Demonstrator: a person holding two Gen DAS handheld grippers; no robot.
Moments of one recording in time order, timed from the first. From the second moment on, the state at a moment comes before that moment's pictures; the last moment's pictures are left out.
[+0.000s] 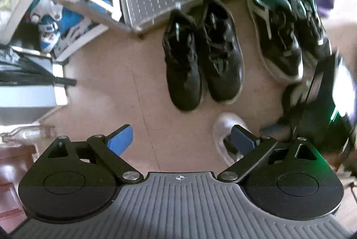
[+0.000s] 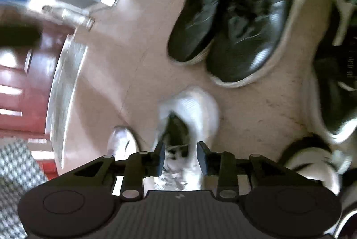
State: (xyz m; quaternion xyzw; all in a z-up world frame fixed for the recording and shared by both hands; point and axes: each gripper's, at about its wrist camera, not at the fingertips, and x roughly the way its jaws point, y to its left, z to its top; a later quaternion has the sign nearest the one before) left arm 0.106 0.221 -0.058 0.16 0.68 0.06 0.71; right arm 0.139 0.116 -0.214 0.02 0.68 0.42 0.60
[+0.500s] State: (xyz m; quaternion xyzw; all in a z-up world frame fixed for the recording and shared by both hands) left arm -0.030 0.247 -0.051 0.13 0.68 0.05 0.72; right arm 0.033 0.075 -0.175 -0.03 0.67 0.35 0.65
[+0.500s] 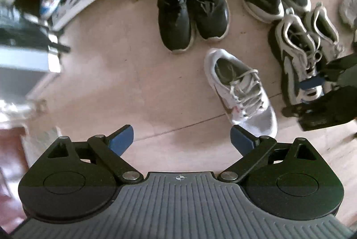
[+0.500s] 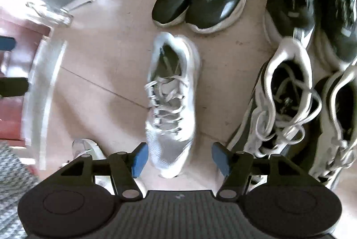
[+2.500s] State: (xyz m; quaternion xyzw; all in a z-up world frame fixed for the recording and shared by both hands) left arm 0.117 0.124 -0.082 0.07 0.67 -0.01 0.74; right arm 0.218 -0.318 -0.202 0.17 0.59 -0.20 0.76
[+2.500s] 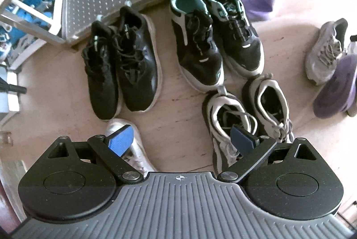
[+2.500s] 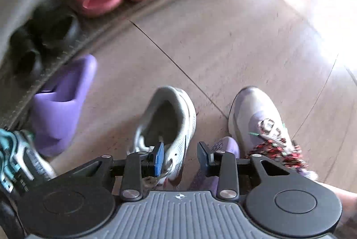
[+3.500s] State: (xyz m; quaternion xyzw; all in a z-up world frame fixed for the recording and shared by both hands) left arm 0.039 0.198 -0.035 0.04 0.64 -0.02 0.77; right arm 0.160 -0.142 -0.037 0.15 0.56 0.11 0.81
